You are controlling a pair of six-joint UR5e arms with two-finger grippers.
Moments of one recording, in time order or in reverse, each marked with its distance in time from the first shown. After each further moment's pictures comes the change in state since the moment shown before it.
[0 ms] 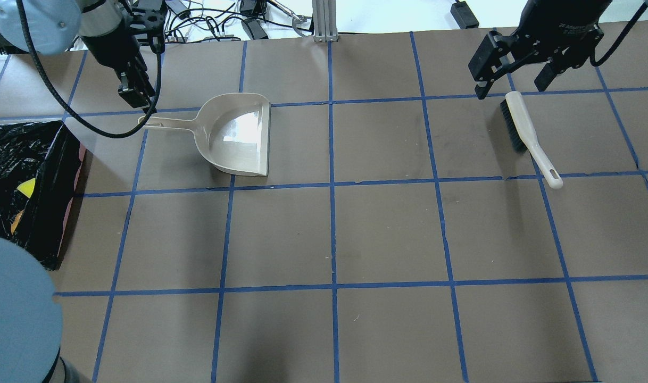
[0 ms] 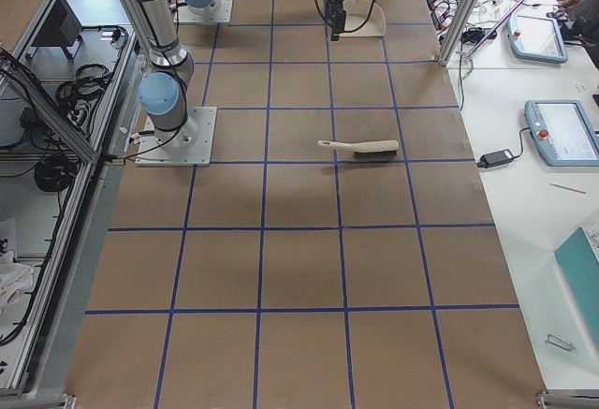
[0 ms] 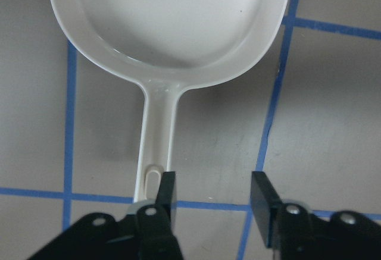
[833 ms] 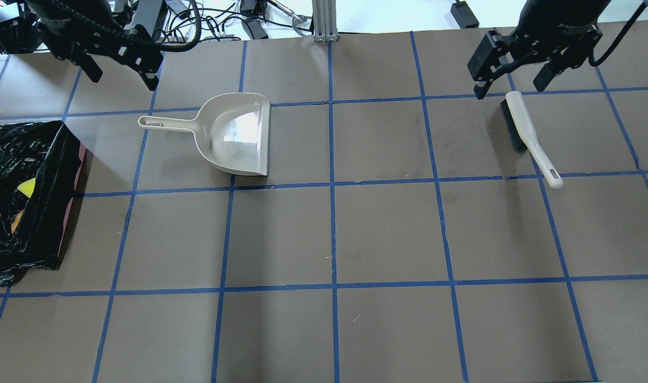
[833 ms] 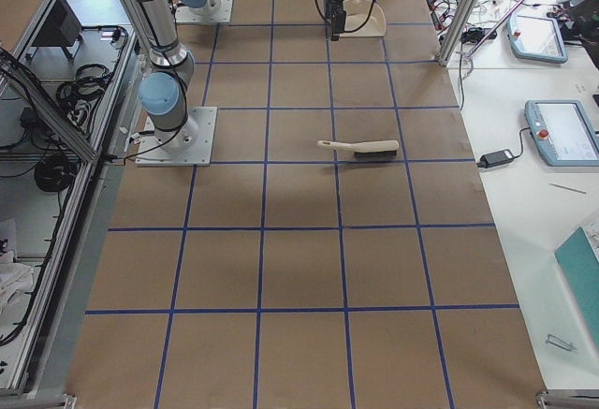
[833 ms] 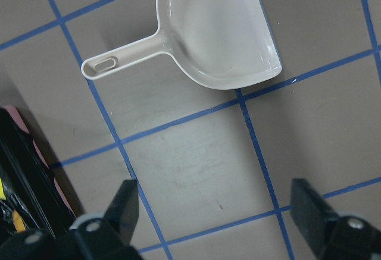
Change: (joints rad) left arm -0.091 0.272 -0.041 -0.147 0.038 -1.140; right arm 0.000 0.000 0.000 0.001 0.003 0.001
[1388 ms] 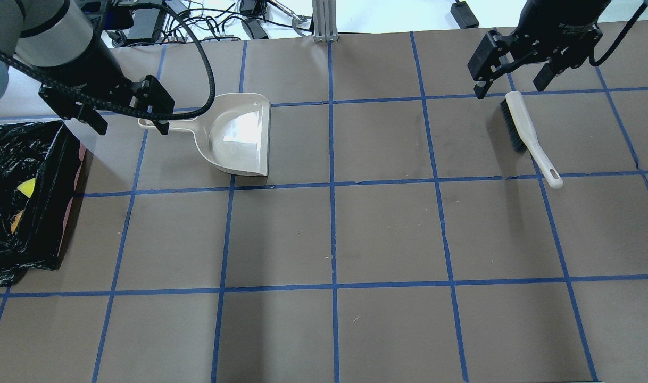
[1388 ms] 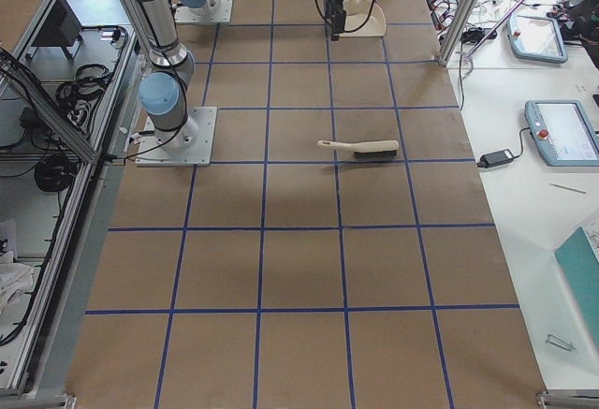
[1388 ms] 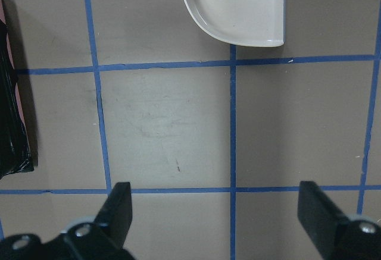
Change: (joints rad) left arm -0.012 0.154 -0.250 0.151 -0.010 -0.126; right arm 0.000 -0.001 0.000 -0.001 0.001 0.000
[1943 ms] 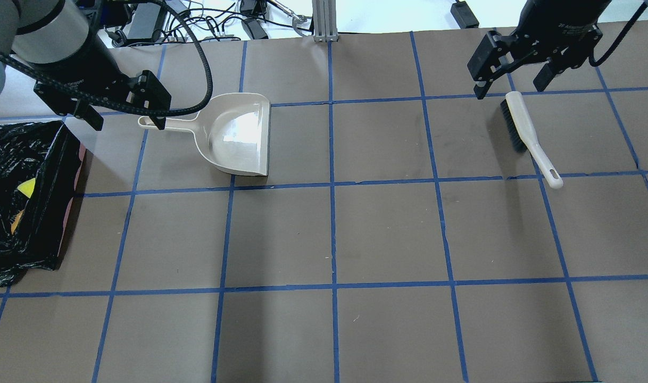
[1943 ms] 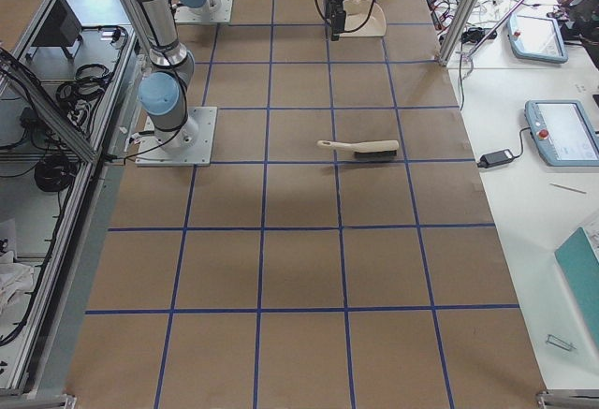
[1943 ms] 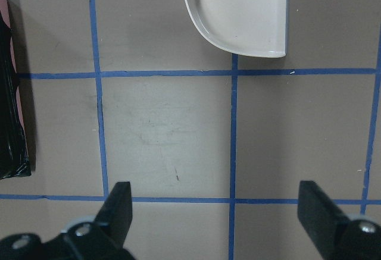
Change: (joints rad) left arm 0.003 -0.007 0.018 -0.004 0.010 -0.015; right arm 0.000 0.000 0.000 0.001 0.000 0.001
